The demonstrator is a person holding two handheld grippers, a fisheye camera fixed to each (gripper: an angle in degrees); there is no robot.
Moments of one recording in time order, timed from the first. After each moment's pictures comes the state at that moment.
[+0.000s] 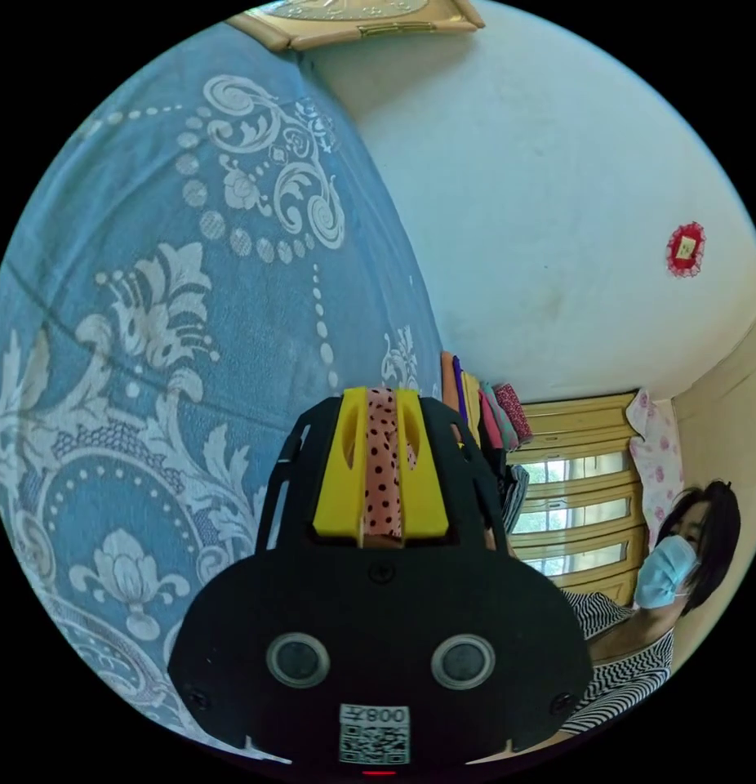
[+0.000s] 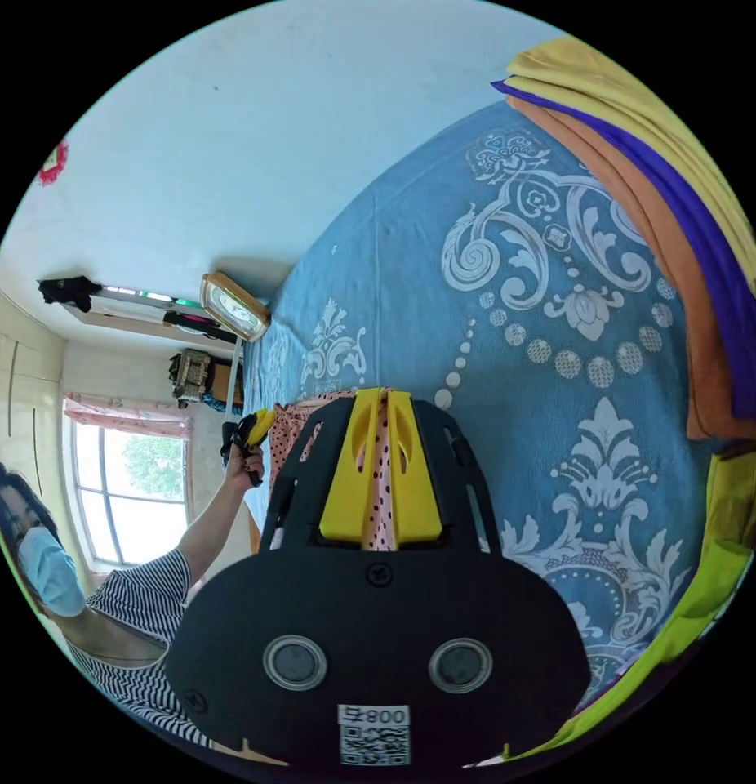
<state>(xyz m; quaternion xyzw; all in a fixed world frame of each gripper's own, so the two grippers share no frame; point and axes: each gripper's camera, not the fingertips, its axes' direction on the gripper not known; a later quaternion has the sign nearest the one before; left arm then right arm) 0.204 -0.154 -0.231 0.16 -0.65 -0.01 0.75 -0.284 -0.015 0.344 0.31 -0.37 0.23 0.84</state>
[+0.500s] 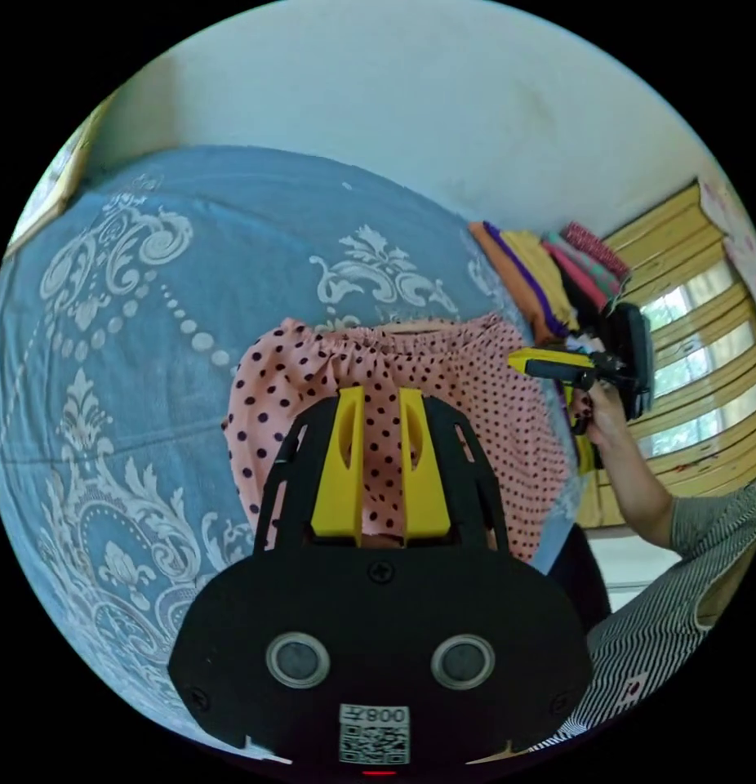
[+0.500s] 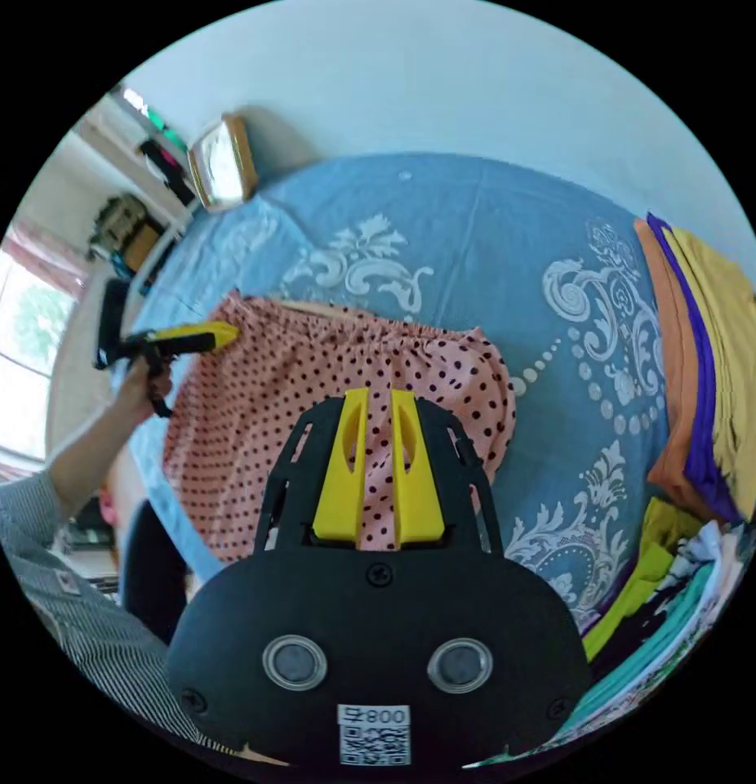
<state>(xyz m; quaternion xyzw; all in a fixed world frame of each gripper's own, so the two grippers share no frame) 0.179 -0.207 -0.035 -0.12 -0.83 0.04 0.54 -0.502 -0.102 0.250 0.23 -0.07 0.09 0.97</state>
